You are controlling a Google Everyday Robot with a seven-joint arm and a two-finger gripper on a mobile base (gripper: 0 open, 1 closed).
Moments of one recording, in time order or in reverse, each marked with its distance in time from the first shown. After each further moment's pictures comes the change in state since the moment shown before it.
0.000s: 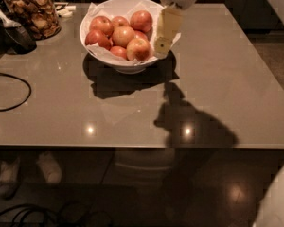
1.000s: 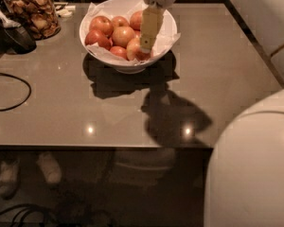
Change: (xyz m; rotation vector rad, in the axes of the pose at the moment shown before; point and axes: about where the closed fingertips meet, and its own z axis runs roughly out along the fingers) arm -0.036 -0.023 0.024 -0.003 0.013 -0.011
